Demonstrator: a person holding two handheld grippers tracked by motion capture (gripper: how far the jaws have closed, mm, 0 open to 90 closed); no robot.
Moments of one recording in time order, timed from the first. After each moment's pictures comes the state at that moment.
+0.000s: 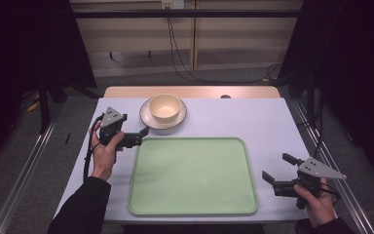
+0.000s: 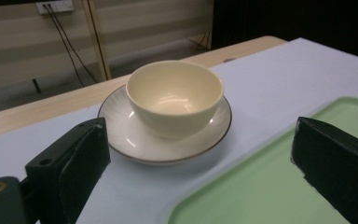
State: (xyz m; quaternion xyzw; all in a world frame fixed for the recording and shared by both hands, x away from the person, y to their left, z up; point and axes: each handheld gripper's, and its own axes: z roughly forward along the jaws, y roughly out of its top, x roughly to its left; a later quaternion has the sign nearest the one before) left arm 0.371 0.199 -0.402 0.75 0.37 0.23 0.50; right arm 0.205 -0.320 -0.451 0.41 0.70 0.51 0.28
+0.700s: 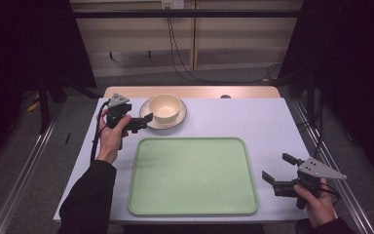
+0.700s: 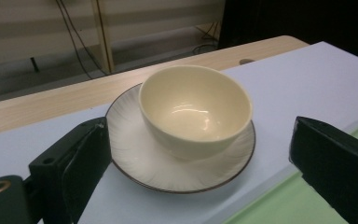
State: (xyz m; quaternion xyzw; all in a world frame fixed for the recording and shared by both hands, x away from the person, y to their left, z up) left arm 0.421 0.186 -0.398 0.75 0.41 0.21 0.48; right arm 0.205 -0.320 -0.451 0.41 0.70 0.51 0.28
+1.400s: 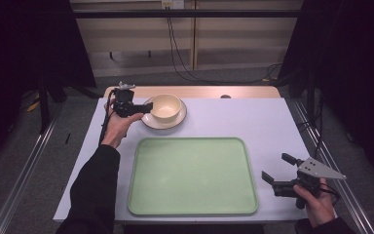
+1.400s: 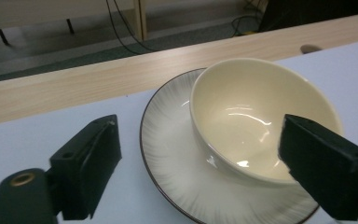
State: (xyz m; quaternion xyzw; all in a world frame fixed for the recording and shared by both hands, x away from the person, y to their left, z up) left arm 0.480 0.171 -0.405 0.76 0.48 0.22 0.40; right arm 0.205 -0.319 -0.452 0.40 0.71 0.51 0.28
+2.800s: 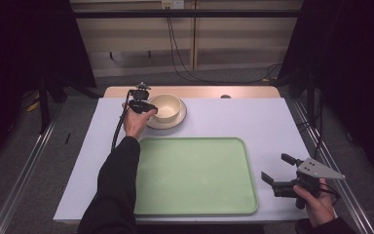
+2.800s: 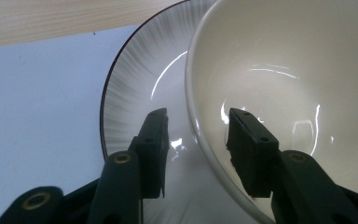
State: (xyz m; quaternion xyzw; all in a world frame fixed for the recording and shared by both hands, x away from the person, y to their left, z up) left arm 0.525 0.137 -0.442 0.78 0.54 0.13 0.29; right arm 0.206 -0.319 -0.453 0.40 0.71 0.51 0.28
